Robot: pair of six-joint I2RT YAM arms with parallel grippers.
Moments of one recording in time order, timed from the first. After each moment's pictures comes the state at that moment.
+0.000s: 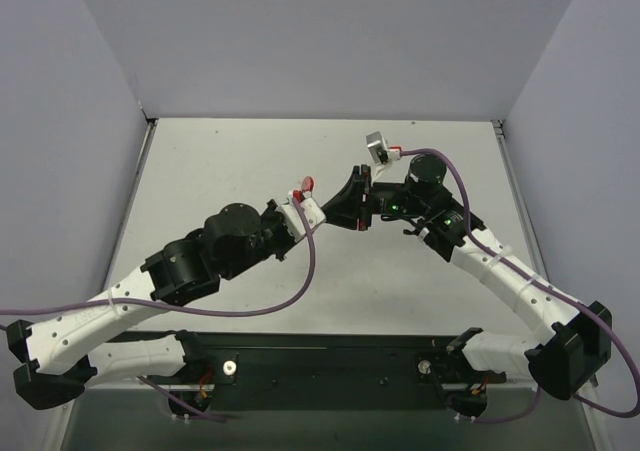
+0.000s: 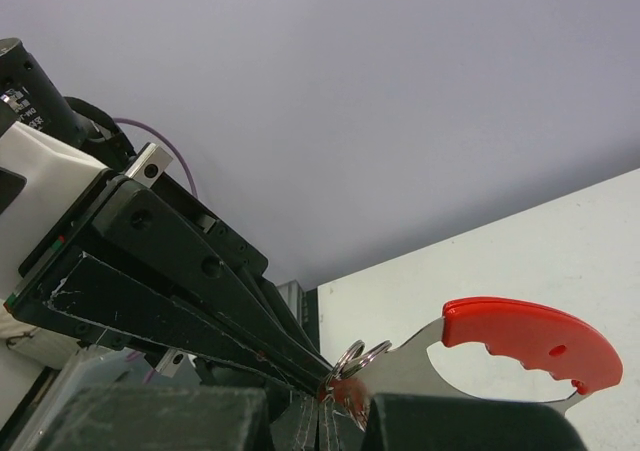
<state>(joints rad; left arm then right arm) -1.07 1.00 1.16 -0.45 -0.25 0.27 0.62 1.20 1.02 0.16 -0.88 0.37</state>
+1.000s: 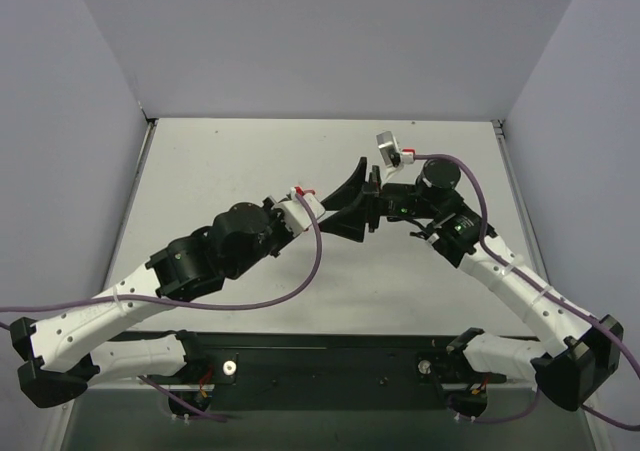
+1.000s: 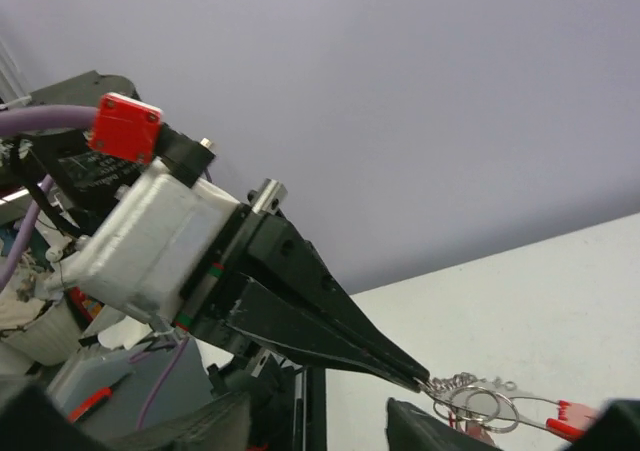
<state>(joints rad) -1.06 1.02 1.17 -0.52 -0.40 0.27 0.61 1.15 1.02 0.18 -0.89 0.36</state>
